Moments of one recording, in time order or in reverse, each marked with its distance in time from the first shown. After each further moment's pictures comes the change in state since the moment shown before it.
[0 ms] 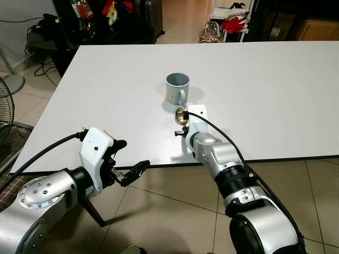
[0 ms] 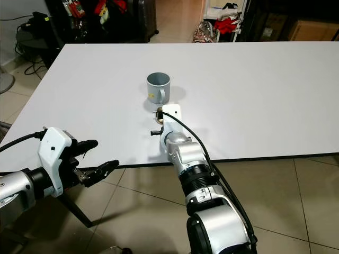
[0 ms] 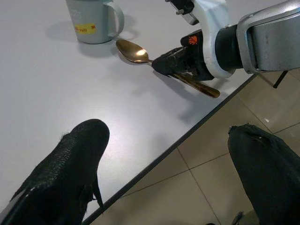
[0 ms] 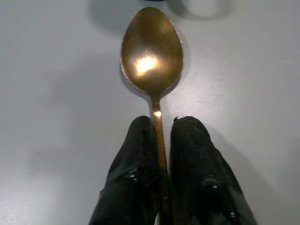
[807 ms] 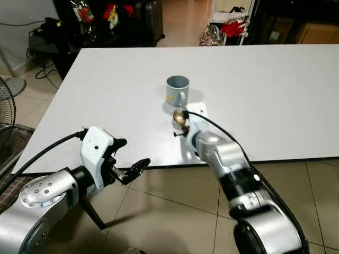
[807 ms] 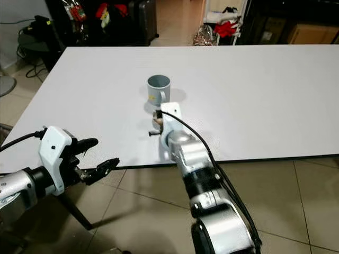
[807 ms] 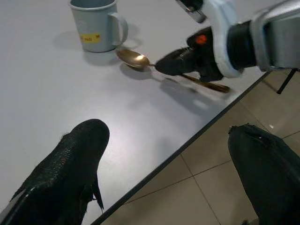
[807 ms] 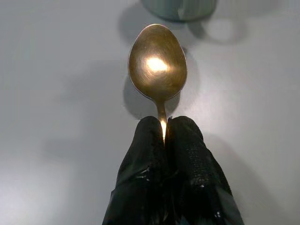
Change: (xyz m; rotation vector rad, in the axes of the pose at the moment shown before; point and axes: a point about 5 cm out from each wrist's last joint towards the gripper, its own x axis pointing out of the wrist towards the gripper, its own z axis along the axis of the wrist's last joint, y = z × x) left arm 0.002 0.001 0.000 -0.002 -0.015 0.012; right arm -0.008 0.001 0.008 -0.057 -0.012 0.072
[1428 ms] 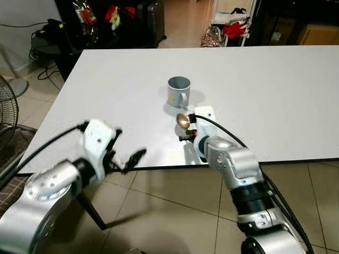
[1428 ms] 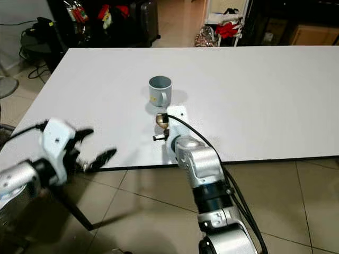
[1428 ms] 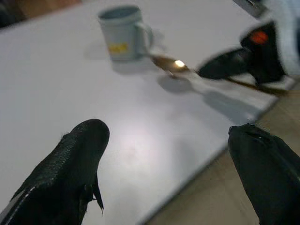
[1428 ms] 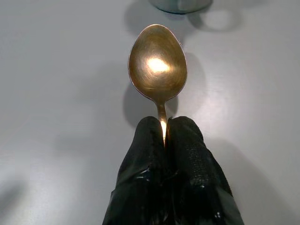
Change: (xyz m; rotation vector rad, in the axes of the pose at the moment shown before) left arm 0.007 0.009 0.002 0.076 -0.007 0.073; right arm -0.025 -0.012 -0.005 0.012 0.011 0.022
